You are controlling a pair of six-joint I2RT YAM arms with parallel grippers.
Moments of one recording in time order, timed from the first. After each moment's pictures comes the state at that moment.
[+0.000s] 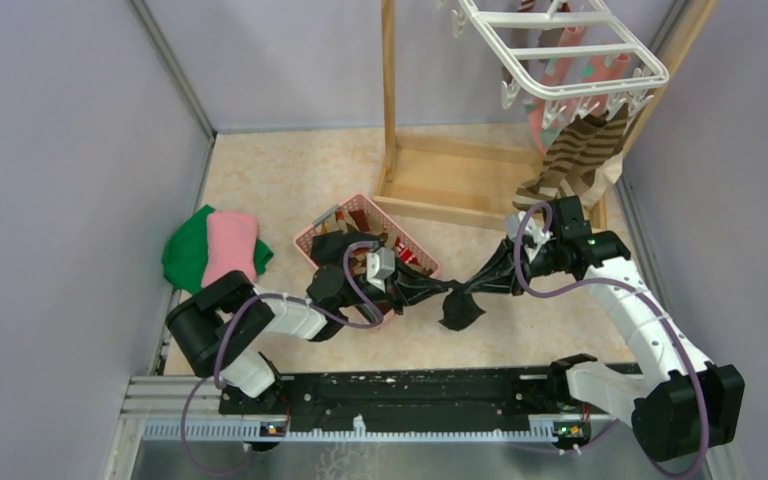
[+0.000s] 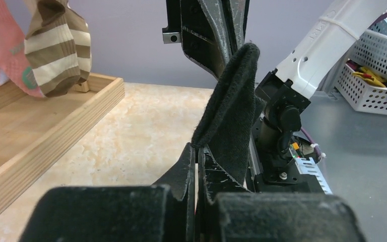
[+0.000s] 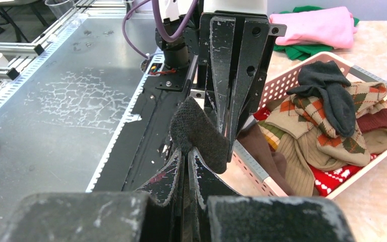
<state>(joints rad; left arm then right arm) -0.88 1.55 0.42 1.48 0.62 -0.29 0.24 1.06 0.89 -0.87 -1.51 -0.98</state>
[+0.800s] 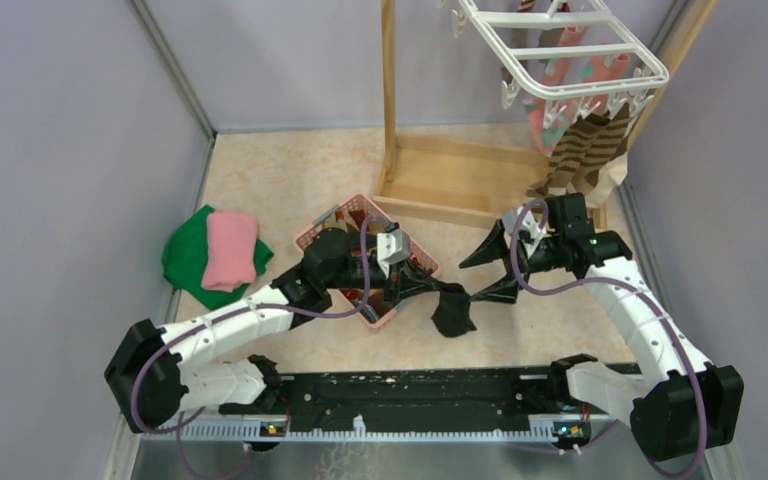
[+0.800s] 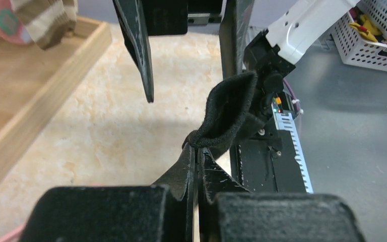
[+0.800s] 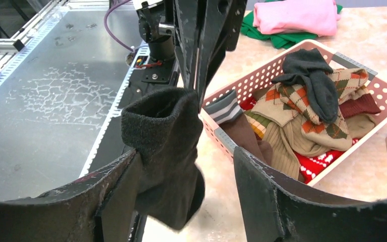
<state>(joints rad) -0.87 1.13 0.68 0.43 0.70 -0.07 0.22 1.06 0.89 -0.79 -1.46 -0.90</state>
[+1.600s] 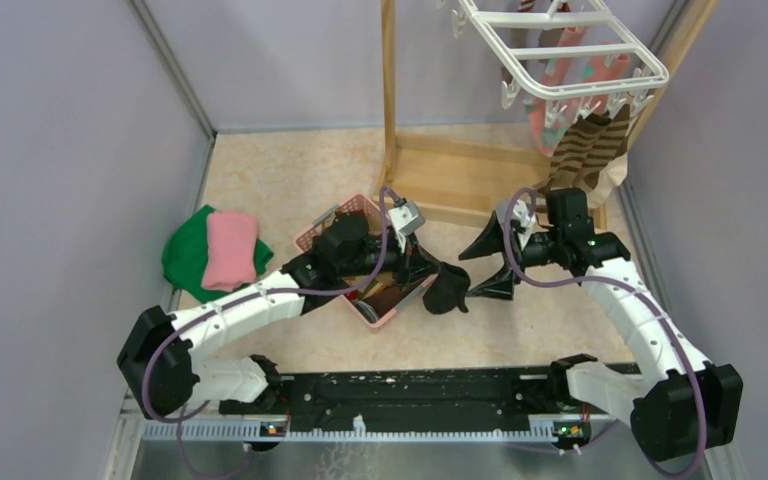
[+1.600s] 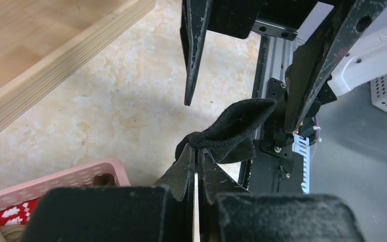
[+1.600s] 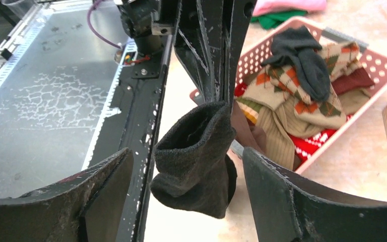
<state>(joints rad) -0.87 1.23 0.83 0.22 0.49 -0.21 0.23 1.06 0.88 -0.66 -1.39 -0.71</state>
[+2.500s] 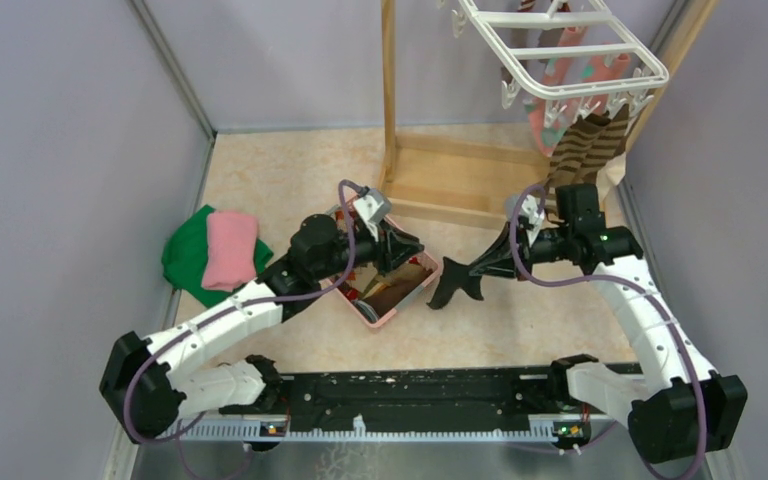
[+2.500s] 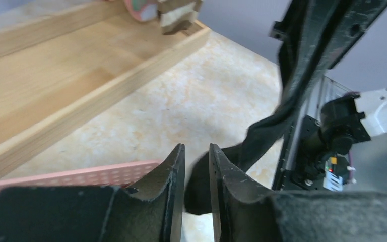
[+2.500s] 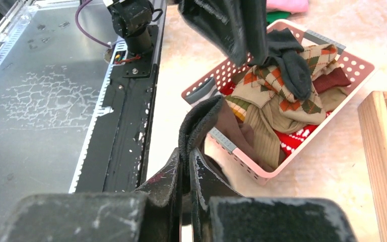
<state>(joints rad) -0.81 1.13 0.79 0.25 0.35 -0.24 0.20 1.06 0.95 -0.76 -1.35 -0.76</state>
